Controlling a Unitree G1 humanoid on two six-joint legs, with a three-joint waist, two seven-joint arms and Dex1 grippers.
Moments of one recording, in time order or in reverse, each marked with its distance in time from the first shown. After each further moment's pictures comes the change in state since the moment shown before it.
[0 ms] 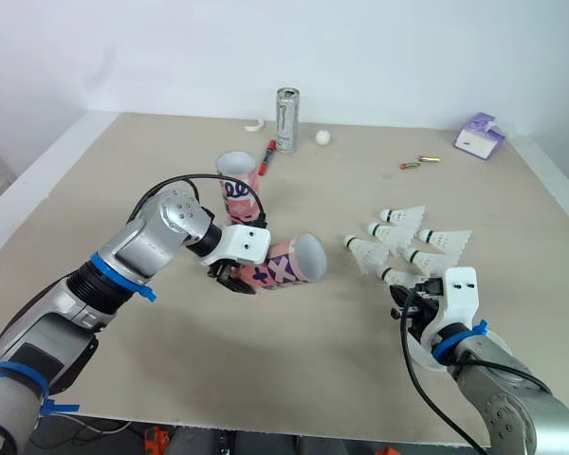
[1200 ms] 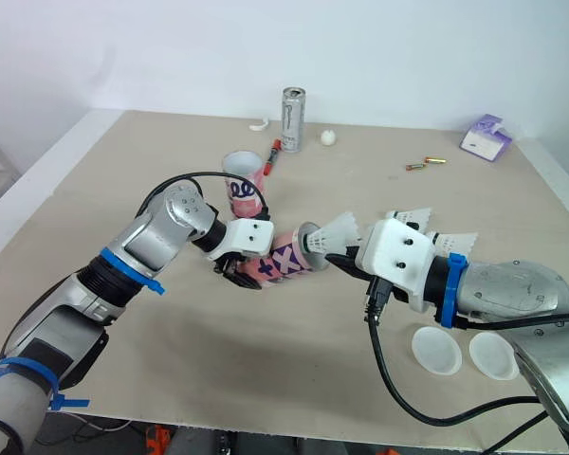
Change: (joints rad) left arm -0.031 -0.042 0.014 0.091 -0.015 -0.008 0.014; right arm -0.387 -0.447 0.229 -0.168 -0.172 -0.229 0.448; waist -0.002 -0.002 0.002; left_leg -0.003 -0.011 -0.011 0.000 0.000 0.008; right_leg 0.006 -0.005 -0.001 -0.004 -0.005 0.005
